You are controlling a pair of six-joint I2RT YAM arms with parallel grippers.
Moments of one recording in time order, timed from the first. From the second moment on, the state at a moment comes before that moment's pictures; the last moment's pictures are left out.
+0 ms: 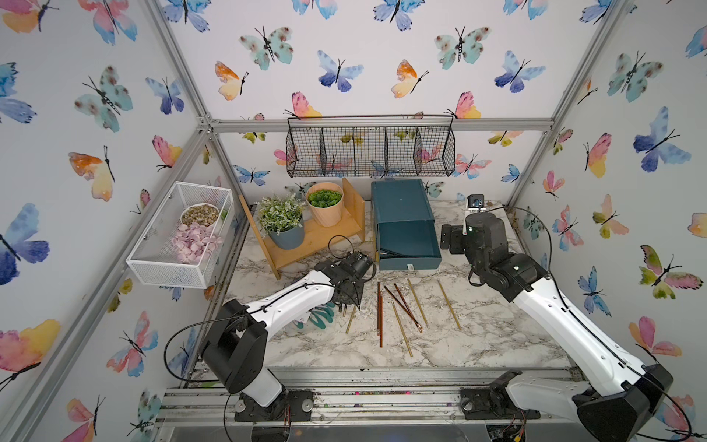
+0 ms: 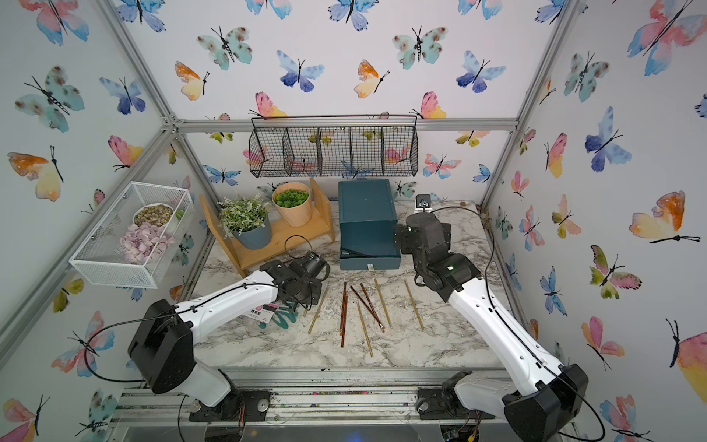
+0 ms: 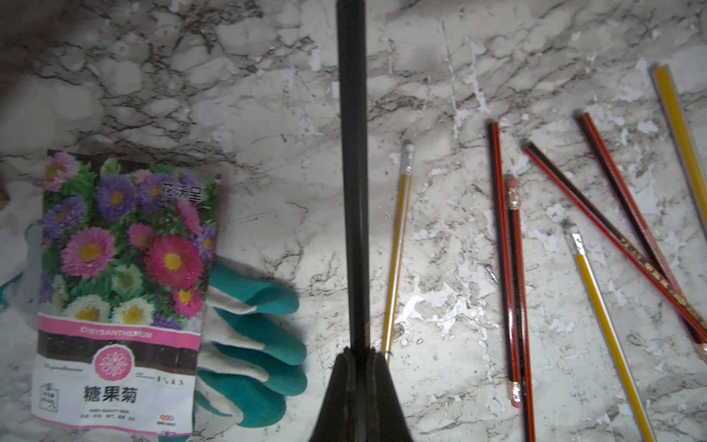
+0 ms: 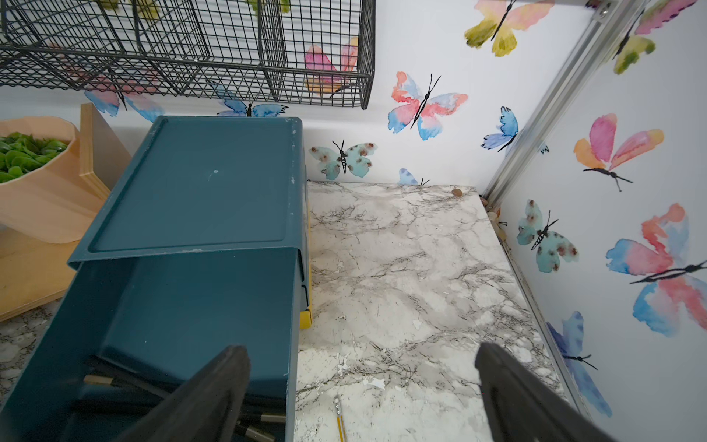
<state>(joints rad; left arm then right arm) -0.71 1.55 1.14 -0.82 -0.21 -0.49 0.55 1.22 1.25 -0.51 0.54 0.18</state>
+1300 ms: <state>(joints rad) -0.76 1.57 1.56 -0.44 -0.04 0.12 0.55 1.07 1.14 -0.46 0.44 0.32</state>
